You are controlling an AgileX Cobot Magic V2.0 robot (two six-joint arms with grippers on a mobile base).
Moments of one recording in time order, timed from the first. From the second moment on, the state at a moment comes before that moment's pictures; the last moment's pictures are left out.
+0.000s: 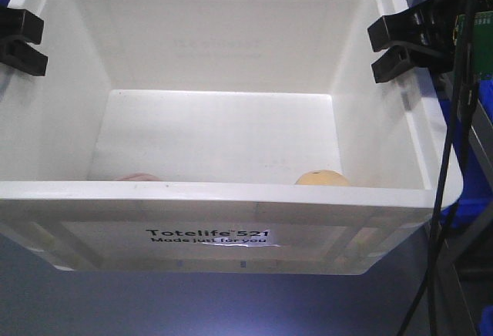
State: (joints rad) left arm -0.13 1.28 -1.44 -0.18 1.25 -0.06; right arm 0.32 1.36 -1.52 0.17 1.30 0.02
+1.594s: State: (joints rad) left arm -0.13 1.29 -1.44 -0.18 1.24 -0.06; right arm 0.32 1.36 -1.52 0.16 1.29 0.02
